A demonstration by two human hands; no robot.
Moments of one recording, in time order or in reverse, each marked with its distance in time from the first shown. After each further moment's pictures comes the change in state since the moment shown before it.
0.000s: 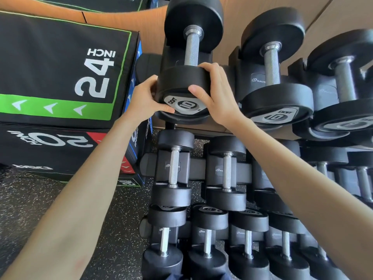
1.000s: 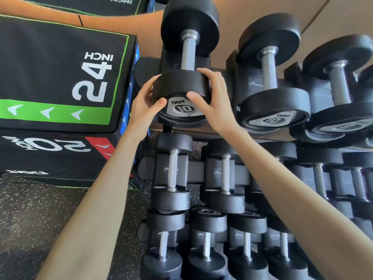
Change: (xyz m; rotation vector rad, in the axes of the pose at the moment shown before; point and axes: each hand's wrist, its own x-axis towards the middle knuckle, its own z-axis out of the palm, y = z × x) left_hand -0.017 -0.012 0.019 -0.607 0.084 0.019; right_hand -0.006 0.008 0.014 0.123 0.105 0.039
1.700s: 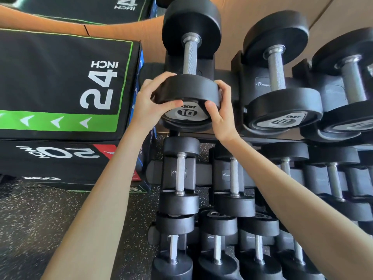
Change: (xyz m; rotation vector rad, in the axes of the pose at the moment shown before) left_hand 0.008 0.049 0.009 0.483 -0.022 0.083; right_hand -0.012 0.027 0.021 0.392 0.111 0.144
